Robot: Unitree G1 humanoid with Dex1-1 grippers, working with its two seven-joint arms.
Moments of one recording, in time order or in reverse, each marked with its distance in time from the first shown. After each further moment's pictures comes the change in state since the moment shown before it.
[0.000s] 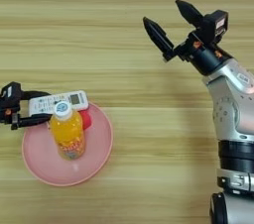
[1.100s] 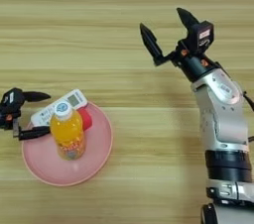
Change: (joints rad) left arm 0.018 0.005 -0.023 0.024 0.022 -0.015 0.016; right arm 0.053 0.072 0.076 0.021 -0.239 -0.185 -0.222
